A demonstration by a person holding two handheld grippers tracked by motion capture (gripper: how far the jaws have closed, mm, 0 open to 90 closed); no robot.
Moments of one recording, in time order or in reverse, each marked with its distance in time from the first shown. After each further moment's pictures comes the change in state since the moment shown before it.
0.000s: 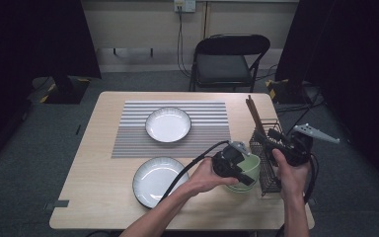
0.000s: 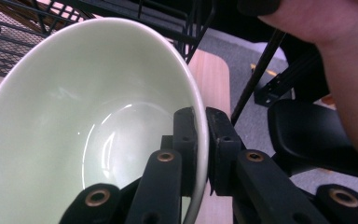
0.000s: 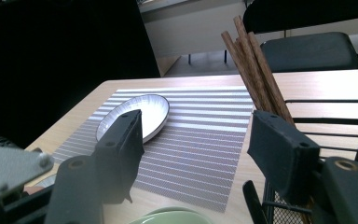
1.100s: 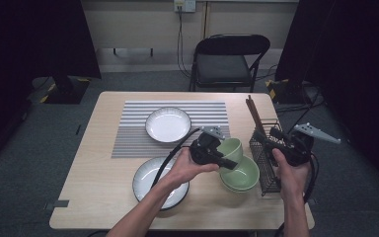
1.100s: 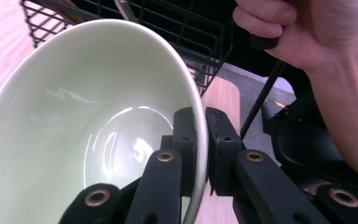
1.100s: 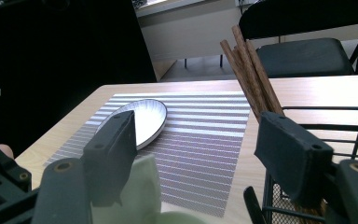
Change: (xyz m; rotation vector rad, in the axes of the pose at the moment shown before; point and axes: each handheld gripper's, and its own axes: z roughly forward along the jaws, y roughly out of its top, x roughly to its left) left arm 0.013 -0.014 -0.064 -0.138 0.081 -0.043; right arm 0.005 0.003 -0.002 -0.016 -0.022 -0.002
